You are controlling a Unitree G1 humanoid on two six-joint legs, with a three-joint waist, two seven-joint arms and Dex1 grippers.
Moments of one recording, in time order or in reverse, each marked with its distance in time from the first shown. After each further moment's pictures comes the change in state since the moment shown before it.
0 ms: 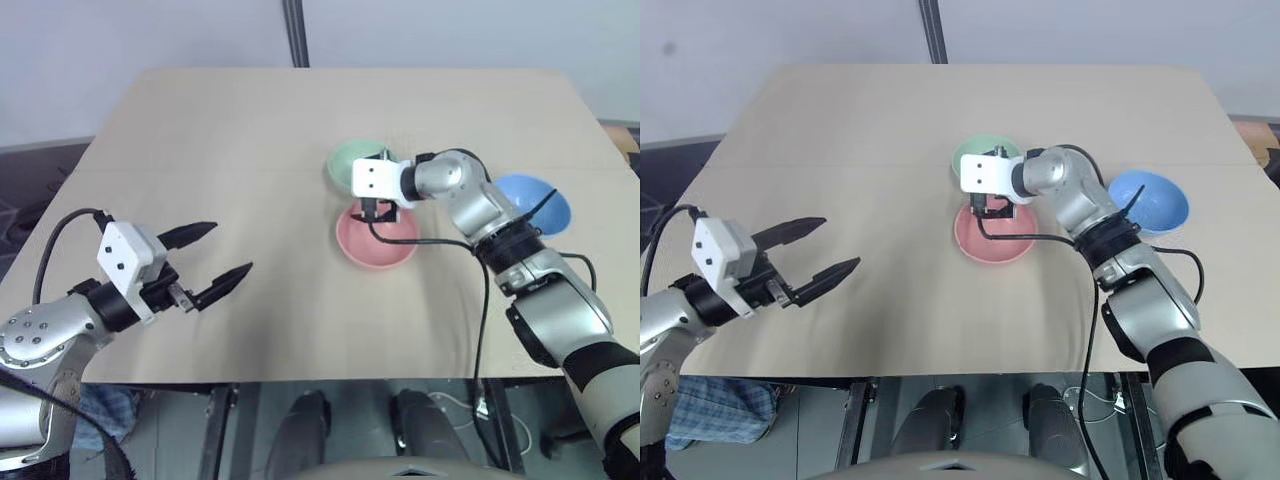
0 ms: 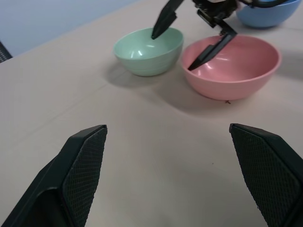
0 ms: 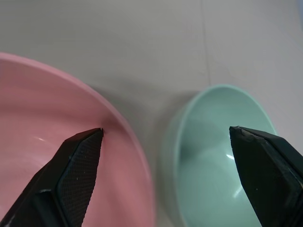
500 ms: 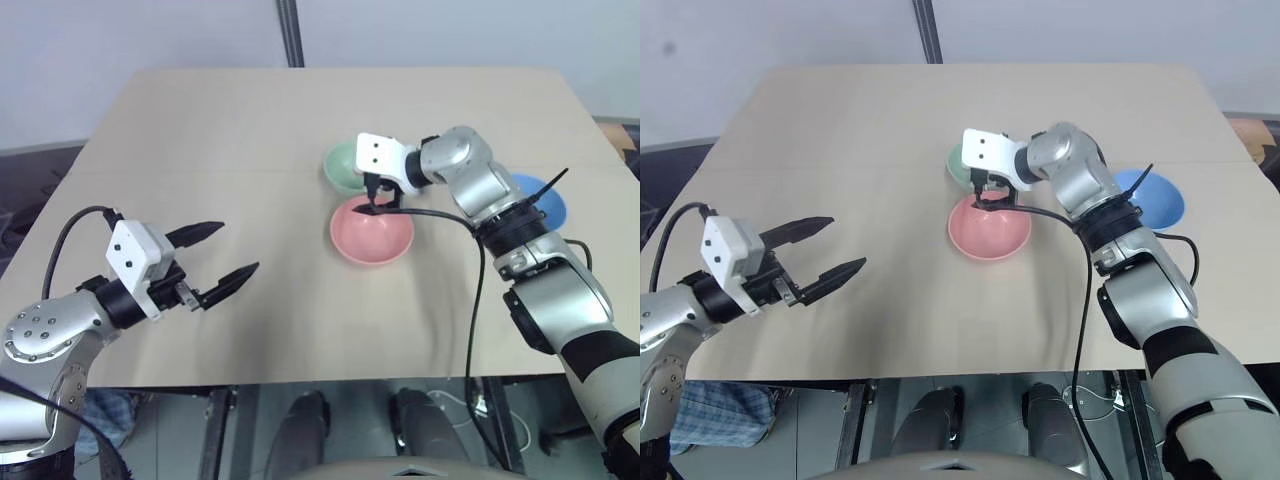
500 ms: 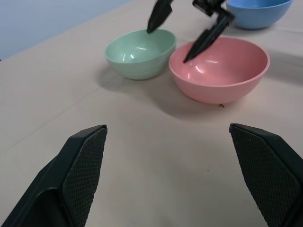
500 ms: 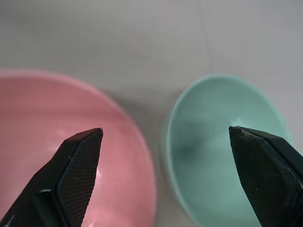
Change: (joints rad) left arm -0.016 0.001 -0.021 0.004 0.002 -0.001 0.002; right arm -0.055 -0.001 -0.090 -0.045 0.117 0.189 0.194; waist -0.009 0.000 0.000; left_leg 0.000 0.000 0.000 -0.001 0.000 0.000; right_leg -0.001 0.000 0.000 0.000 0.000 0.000
